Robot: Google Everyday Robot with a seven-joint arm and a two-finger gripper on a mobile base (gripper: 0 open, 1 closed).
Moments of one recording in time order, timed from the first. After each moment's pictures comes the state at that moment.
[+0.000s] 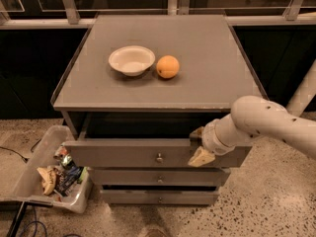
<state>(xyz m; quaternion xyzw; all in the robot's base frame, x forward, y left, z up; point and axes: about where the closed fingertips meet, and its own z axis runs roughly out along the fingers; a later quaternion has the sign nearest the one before) 0.527 -0.138 0.644 -0.64 0.72 0.08 0.25</state>
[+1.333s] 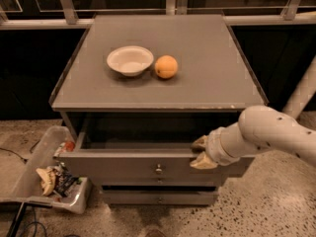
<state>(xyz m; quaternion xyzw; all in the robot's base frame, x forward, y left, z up) 0.498 -0.138 0.650 -0.63 0.73 0.09 0.27</state>
